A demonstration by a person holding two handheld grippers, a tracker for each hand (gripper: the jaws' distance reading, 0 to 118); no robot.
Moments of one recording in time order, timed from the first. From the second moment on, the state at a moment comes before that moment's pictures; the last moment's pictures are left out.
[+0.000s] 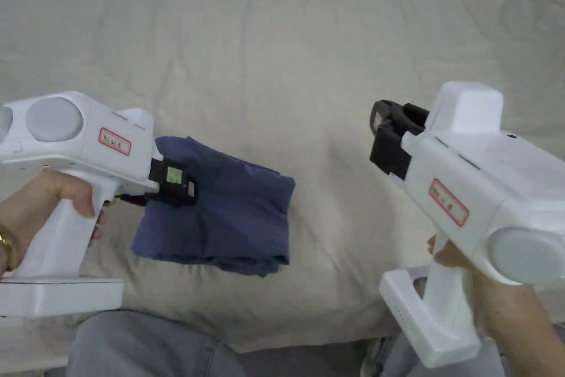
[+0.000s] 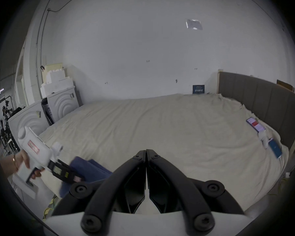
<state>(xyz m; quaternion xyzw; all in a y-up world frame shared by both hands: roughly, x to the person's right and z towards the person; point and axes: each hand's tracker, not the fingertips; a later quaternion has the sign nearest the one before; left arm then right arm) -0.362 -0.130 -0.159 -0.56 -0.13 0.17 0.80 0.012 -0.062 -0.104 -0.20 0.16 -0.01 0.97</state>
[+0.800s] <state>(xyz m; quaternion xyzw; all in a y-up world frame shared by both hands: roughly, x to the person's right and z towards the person) -0.719 -0.158 -0.148 -0.61 0.32 -0.04 0.72 0.019 -0.049 -0.143 -0.21 0.02 0.01 0.98</state>
